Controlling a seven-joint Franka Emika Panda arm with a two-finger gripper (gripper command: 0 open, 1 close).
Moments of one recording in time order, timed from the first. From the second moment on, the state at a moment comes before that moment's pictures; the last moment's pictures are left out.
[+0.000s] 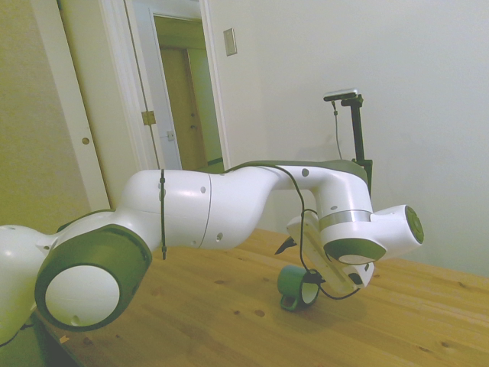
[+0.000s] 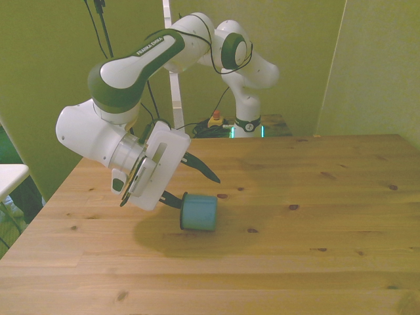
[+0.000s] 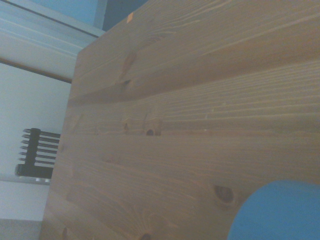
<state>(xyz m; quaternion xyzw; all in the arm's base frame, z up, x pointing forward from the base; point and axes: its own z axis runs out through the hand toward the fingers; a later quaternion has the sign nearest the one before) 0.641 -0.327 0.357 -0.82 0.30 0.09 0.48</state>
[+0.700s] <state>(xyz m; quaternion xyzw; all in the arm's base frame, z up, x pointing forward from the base) 0.644 -0.326 0.348 -0.81 0.30 0.10 0.49</state>
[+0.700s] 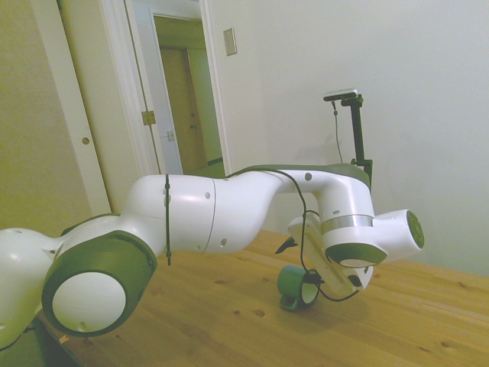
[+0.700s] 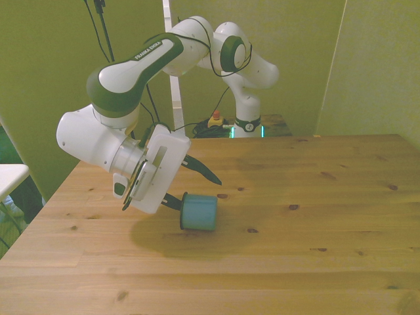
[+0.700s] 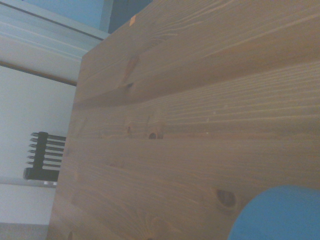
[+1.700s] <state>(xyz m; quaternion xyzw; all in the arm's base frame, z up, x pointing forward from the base) 0.647 -0.327 0.341 -0.81 0.30 0.11 0.49</state>
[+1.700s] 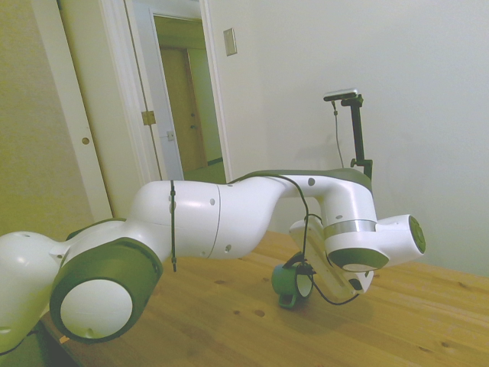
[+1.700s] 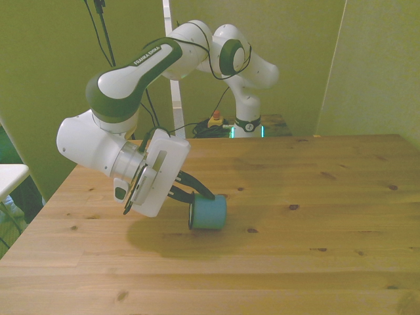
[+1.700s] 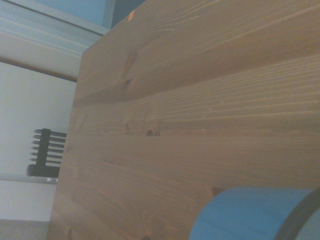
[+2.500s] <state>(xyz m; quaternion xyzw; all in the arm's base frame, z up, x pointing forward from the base) 0.607 -0.312 0.441 -0.91 0.29 -0.03 0.30</state>
